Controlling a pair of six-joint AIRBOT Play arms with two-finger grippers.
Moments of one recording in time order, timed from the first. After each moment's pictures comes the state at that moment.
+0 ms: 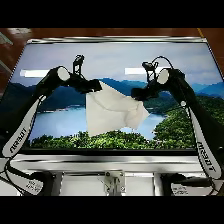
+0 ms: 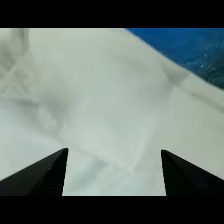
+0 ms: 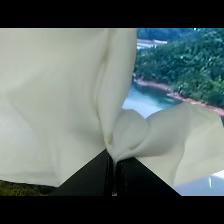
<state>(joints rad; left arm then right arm) -0.29 -1.72 1.58 1.08 -0.99 -1.57 0.25 -1.53 1.40 -1.26 1.11 1.56</state>
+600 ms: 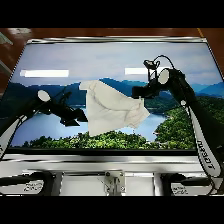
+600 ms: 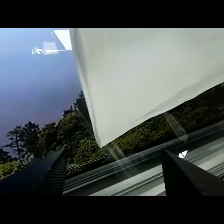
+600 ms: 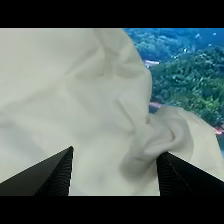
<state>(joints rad) -0.14 -1.46 0.97 0.89 -1.17 -1.49 0.24 -1.54 1.40 -1.27 1.07 1.52</state>
